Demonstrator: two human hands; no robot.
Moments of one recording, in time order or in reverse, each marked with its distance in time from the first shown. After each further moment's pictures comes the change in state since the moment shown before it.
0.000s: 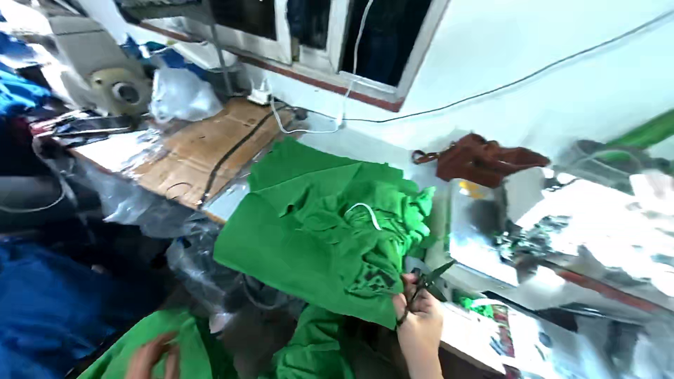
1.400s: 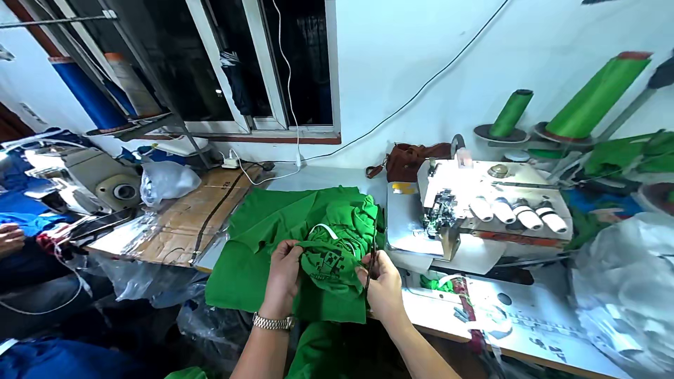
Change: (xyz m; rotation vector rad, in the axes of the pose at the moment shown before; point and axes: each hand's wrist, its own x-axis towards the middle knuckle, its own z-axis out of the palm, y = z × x) left_hand 0.116 0.300 0.107 -0.870 -0.358 -0.306; right_hand 0.041 -0.047 -0.016 -0.106 -0.107 0.284
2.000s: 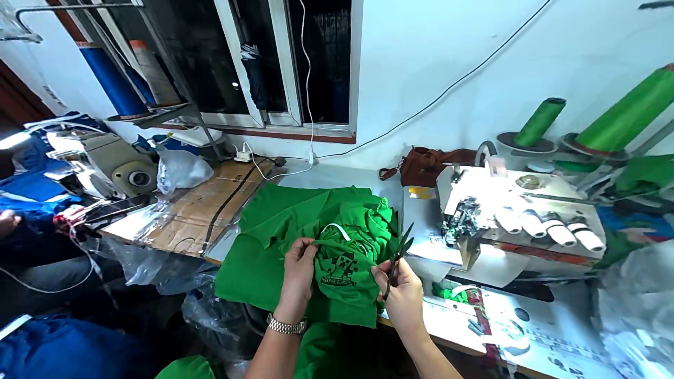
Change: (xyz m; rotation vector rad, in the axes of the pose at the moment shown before) left_hand 0.000 -0.012 -0.002 0.038 -0.004 0.086; right_hand -0.003 0.012 0.003 0.133 0.097 -0.176
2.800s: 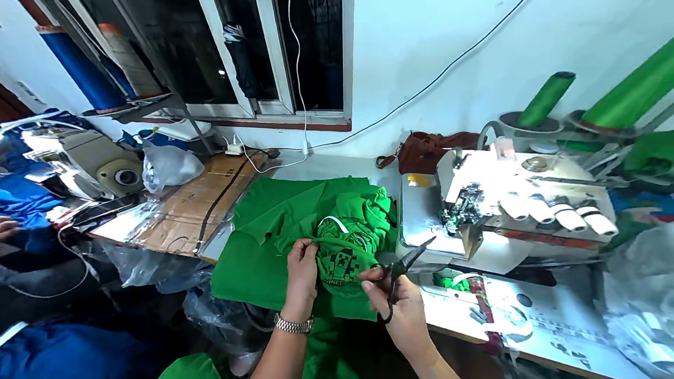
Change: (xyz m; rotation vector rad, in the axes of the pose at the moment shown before) left_hand -0.002 -0.016 0.012 0.046 0.055 -0.049; right_hand -0.026 0.005 -0.010 0.121 -0.198 -0.163
